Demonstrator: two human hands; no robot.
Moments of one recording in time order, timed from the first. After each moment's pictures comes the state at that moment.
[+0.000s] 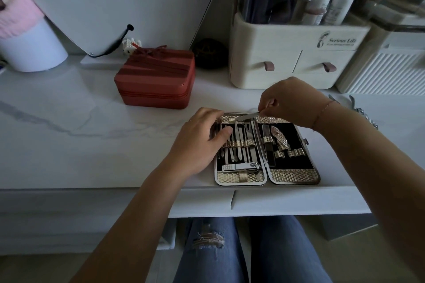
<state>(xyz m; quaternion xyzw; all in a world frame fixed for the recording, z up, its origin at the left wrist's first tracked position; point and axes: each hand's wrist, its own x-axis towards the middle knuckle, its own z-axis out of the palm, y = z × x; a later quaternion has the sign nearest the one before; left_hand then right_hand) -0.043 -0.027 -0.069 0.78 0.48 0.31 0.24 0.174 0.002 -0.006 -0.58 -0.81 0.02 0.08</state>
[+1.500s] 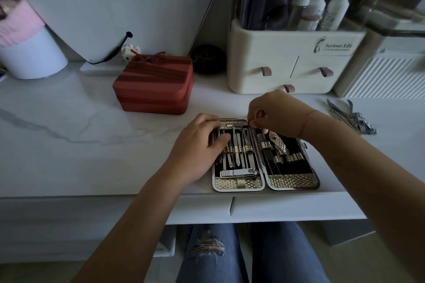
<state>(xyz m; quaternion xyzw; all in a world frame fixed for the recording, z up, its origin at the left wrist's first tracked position) -0.041 -0.027 -0.070 0.79 0.49 0.29 0.20 0.155 -0.008 -0.008 -0.58 -0.81 0.08 0.07</state>
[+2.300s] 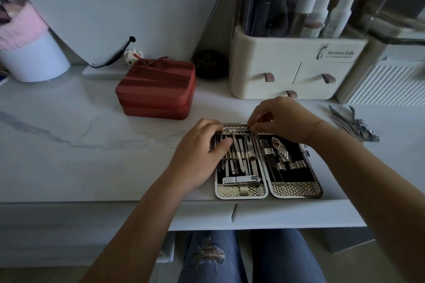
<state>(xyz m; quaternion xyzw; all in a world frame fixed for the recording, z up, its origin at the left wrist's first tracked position) -0.042 -0.026 -0.071 0.79 0.48 0.31 0.22 0.162 -0.005 -0.013 -0.57 -0.79 0.15 0.15</state>
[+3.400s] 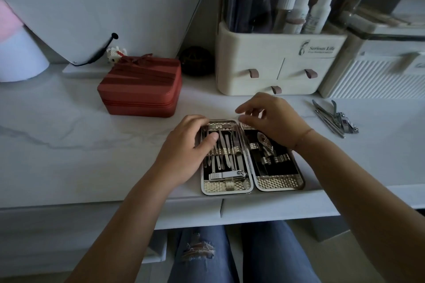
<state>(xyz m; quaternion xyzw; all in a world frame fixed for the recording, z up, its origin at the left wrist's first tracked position) -0.044 -0.025 -0.072 0.78 0.47 0.33 0.24 0.171 -0.014 -0.033 -0.58 -0.76 0.11 0.28</state>
